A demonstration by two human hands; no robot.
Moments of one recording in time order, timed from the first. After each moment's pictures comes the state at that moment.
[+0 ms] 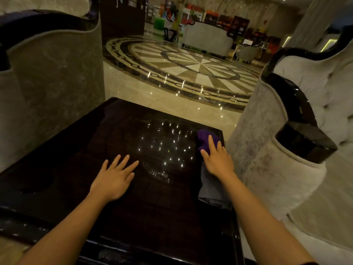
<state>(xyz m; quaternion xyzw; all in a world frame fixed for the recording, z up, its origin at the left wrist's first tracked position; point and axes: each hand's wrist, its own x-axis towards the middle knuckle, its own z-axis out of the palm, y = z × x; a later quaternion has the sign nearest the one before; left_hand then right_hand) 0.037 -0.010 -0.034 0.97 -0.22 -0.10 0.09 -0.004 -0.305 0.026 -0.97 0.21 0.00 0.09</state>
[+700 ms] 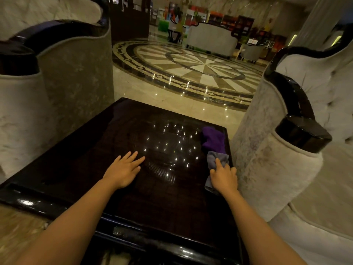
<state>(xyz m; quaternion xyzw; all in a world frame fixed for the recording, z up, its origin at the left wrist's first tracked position) 0.033 0.003 -0.023 0.95 -0.24 -0.13 0.13 -0.057 -0.280 -0.004 -0.96 0.27 0.00 0.08</state>
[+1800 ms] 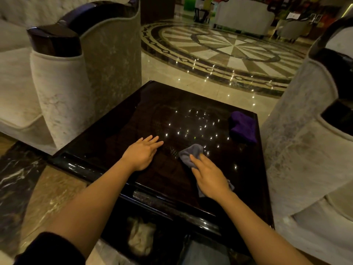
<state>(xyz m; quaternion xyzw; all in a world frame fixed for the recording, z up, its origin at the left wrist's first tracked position) 0.022 0.041 -0.026 0.95 -0.28 -0.09 0.11 -0.083 -0.172 -0.023 -0.98 -0.05 -0.01 0.18</state>
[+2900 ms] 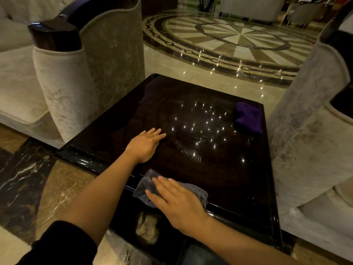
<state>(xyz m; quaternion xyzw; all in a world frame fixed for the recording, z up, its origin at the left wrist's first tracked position) 0.022 0.040 -0.027 0.95 -0.27 -0.08 0.12 -0.150 -0.096 -0.034 -0.94 -0.33 -0.14 -0.01</state>
